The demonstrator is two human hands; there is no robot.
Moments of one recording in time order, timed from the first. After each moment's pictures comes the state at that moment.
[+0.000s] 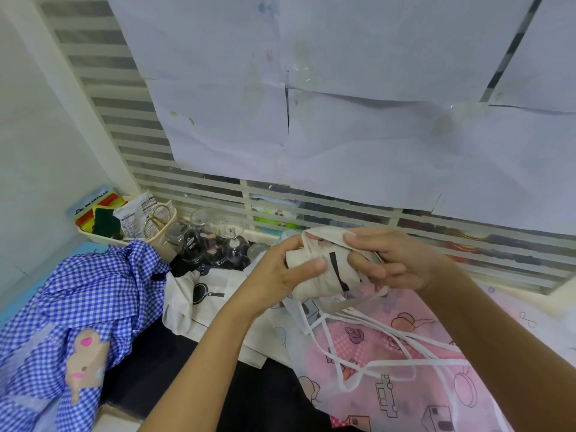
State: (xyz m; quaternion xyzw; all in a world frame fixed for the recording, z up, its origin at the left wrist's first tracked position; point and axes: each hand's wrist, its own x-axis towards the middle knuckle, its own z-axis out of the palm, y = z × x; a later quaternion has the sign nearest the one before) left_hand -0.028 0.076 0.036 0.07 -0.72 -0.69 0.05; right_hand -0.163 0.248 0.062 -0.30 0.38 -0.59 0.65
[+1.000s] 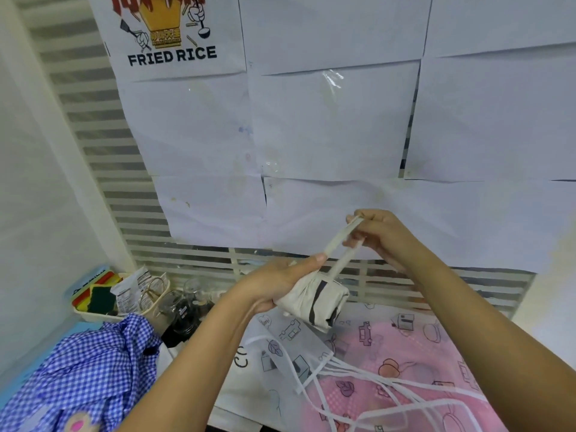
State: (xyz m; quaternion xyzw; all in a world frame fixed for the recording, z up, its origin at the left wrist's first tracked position) left_hand -0.036 0.107 0.147 0.10 -0.75 -0.65 -0.09; right_hand -0.172 0.278 0.149 -0.32 0.63 -0.69 0.16
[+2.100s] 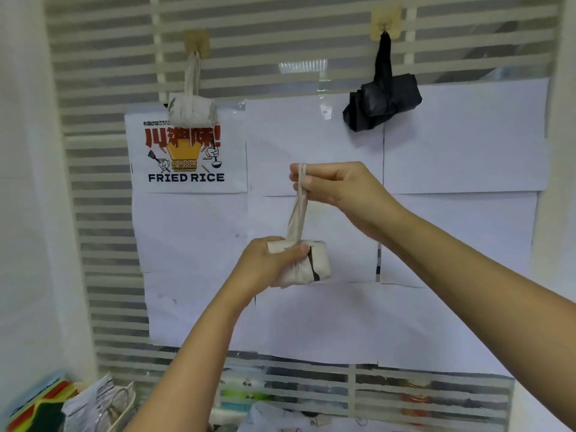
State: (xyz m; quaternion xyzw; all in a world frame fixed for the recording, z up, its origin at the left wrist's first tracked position) left_hand -0.060 0.094 0.294 -0.02 -0.81 -0.54 0.22; right_hand -0.106 0.248 0.377 -0.45 0.63 -0.63 -0.06
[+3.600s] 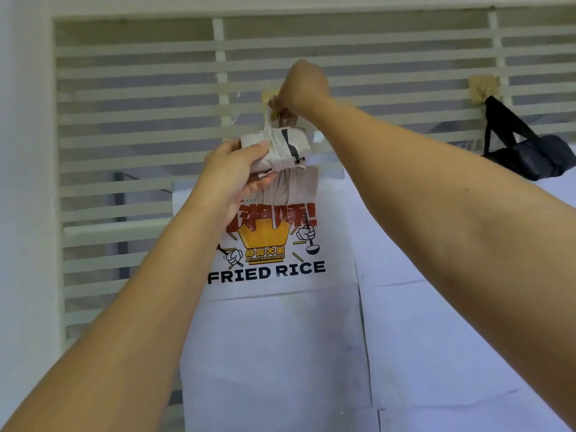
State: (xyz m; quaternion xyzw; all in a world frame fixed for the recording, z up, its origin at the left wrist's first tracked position) left_hand -0.124 -0.183 0.534 -0.20 -0.63 -0.67 0.34; right_hand -0.206 -0.072 0.666 -0.17 0.80 -0.29 -0.50
